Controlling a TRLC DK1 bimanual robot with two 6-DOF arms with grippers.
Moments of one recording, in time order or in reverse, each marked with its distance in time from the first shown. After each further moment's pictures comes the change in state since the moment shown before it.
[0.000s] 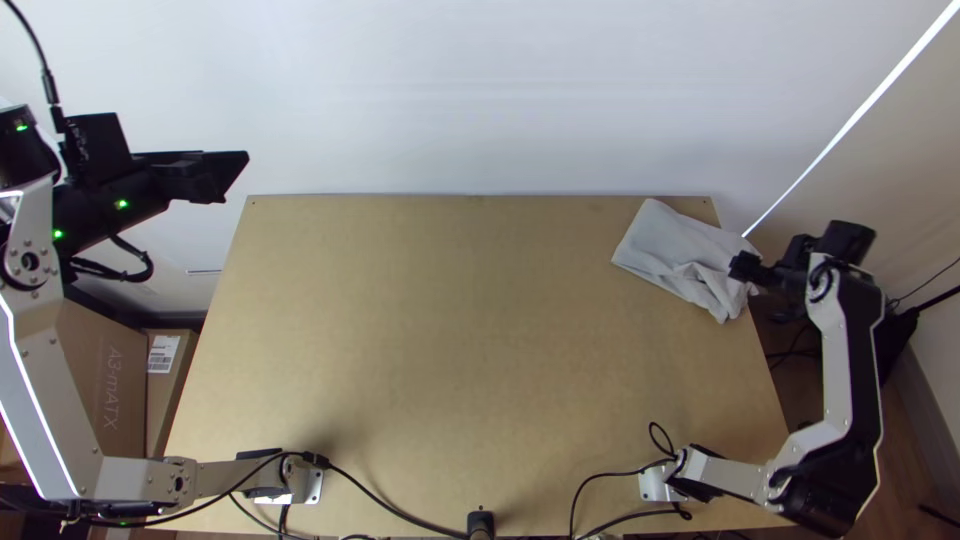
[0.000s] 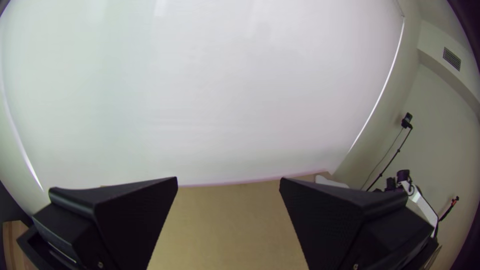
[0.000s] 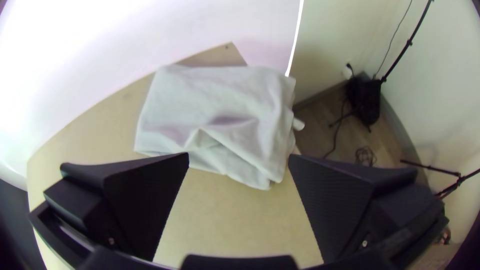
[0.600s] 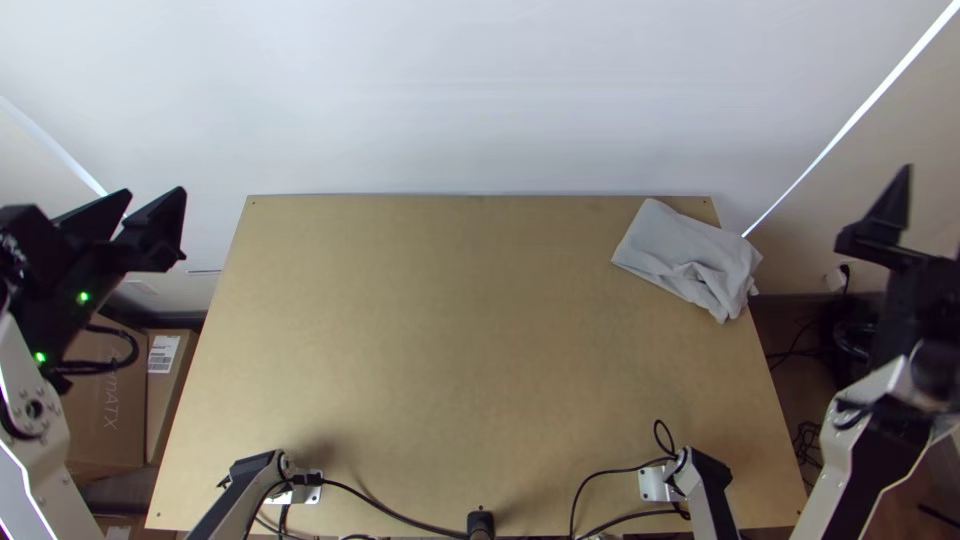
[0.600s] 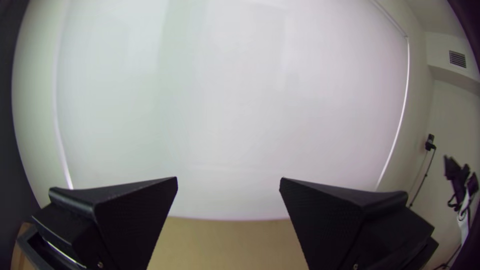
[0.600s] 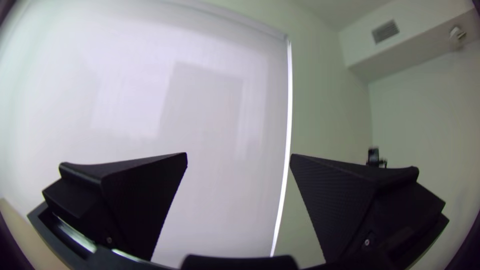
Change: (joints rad) left arm 0.155 -0.450 -0.499 0.364 -0.073 -0.047; right arm -0.021 -0.578 -0.055 0.870 -0.033 -0.013
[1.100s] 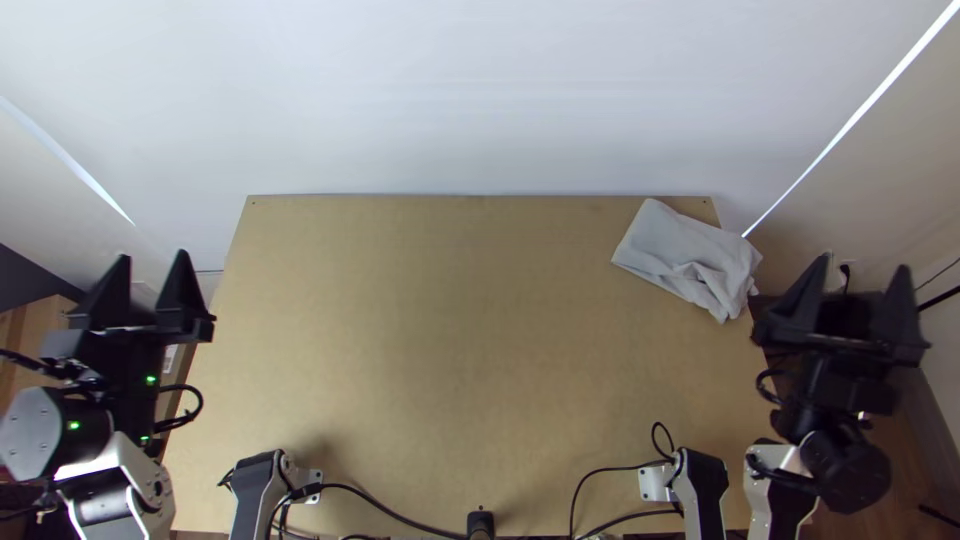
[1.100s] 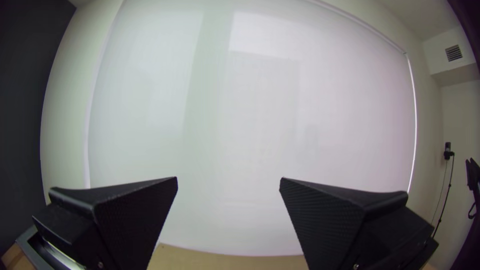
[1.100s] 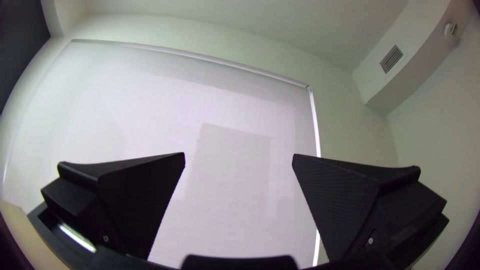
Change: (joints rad) left arm 0.000 -0.482 -0.732 0.561 -0.156 -0.065; right arm 0.203 -0.378 -0.584 0.467 0.000 0.037
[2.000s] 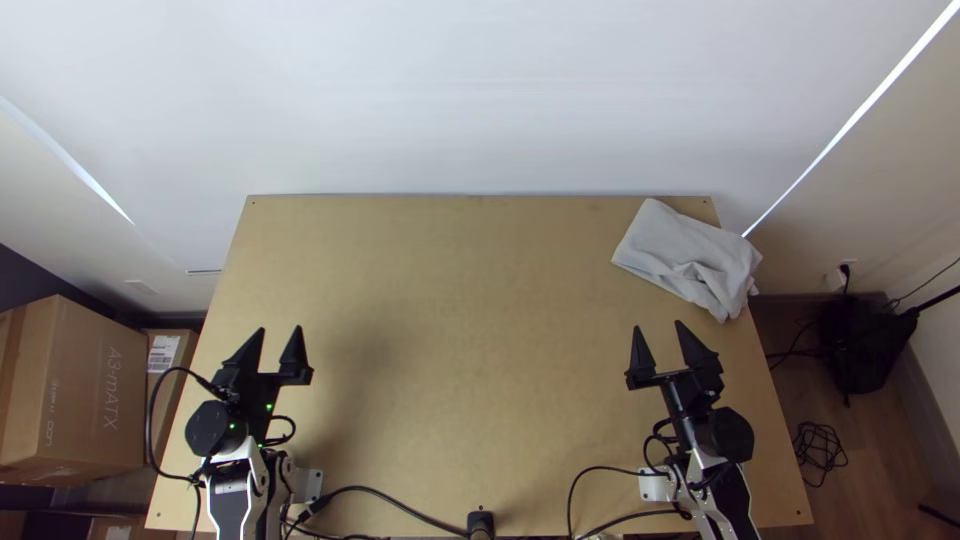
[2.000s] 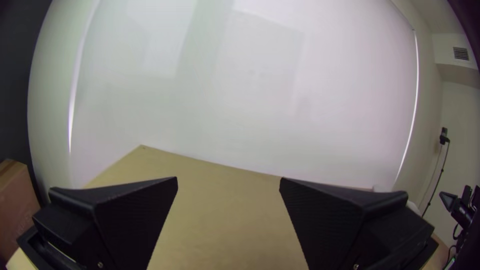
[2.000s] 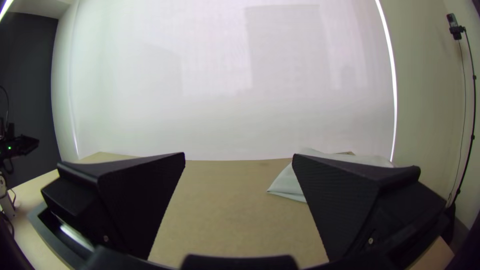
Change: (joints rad) left arm -0.120 -0.463 -0.898 0.205 -0.013 -0.074; right arm 0.555 -0.377 -0.584 -0.506 0.237 0.102
